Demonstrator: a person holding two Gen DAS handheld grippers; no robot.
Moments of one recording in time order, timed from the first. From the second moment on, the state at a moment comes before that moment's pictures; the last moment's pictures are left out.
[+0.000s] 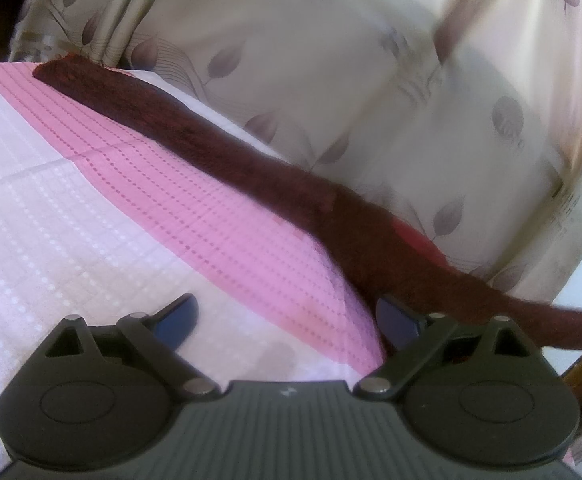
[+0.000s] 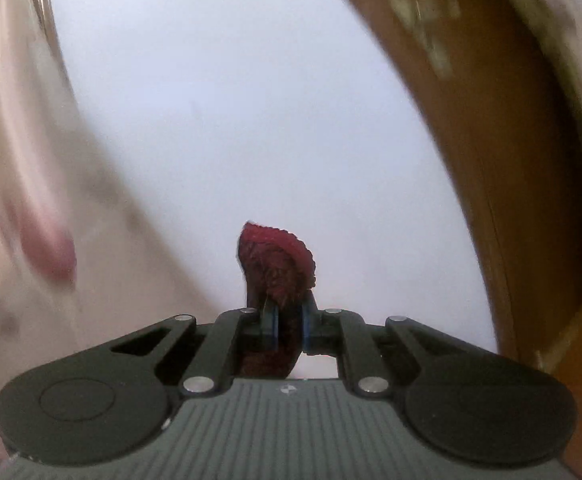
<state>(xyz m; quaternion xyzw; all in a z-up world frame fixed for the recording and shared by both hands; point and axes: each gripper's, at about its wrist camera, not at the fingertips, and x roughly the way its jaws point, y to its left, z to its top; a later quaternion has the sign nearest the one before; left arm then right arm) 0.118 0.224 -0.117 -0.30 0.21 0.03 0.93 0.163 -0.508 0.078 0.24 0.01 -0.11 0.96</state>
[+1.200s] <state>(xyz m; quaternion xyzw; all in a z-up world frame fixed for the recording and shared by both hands) 0.012 0.213 -0.093 -0.13 0.20 -0.06 0.97 -0.011 -0.195 -0.065 -0.10 0.27 0.14 0.95</state>
